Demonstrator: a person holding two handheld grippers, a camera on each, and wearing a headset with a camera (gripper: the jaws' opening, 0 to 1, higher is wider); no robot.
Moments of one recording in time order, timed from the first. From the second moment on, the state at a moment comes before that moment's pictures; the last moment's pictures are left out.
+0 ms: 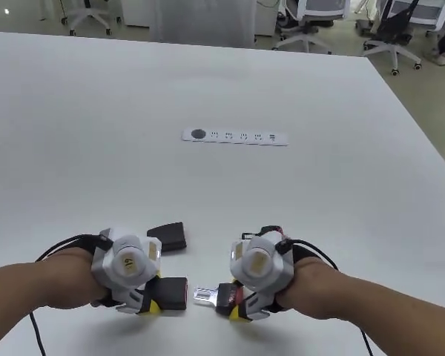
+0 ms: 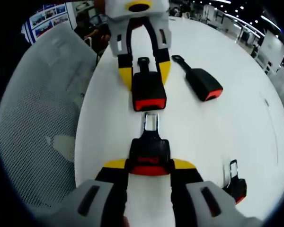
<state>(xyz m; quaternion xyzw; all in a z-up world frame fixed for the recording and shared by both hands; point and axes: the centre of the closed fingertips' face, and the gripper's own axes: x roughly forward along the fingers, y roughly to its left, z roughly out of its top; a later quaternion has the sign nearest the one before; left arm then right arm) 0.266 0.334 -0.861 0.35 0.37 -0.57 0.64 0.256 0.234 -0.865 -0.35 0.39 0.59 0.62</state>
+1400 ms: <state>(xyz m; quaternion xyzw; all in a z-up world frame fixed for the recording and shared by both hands) 0.266 0.334 -0.862 0.36 0.38 -0.58 0.62 0.265 0.271 -0.860 -0.38 0.37 0.60 0.60</state>
